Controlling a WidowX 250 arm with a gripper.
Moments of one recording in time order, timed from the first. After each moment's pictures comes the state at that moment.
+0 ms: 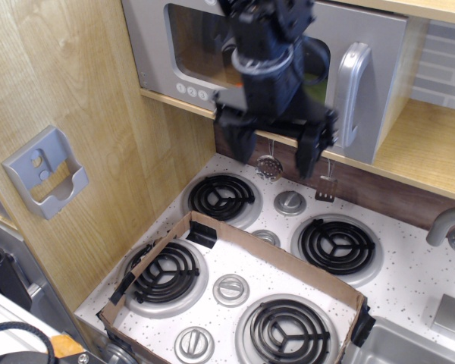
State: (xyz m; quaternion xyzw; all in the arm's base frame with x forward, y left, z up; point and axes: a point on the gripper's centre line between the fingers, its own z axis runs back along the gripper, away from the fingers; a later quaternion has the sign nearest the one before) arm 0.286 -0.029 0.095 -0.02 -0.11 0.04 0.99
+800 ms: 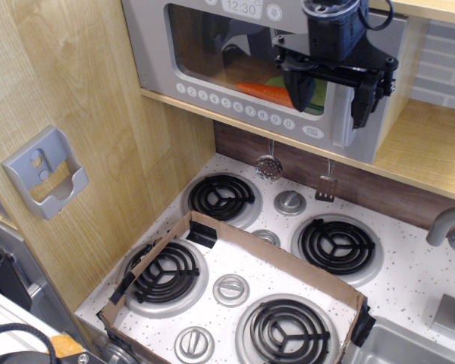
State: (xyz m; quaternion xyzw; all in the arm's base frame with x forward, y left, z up) arm 0.352 -0.048 0.103 -0.02 -0.13 -0.03 0.99
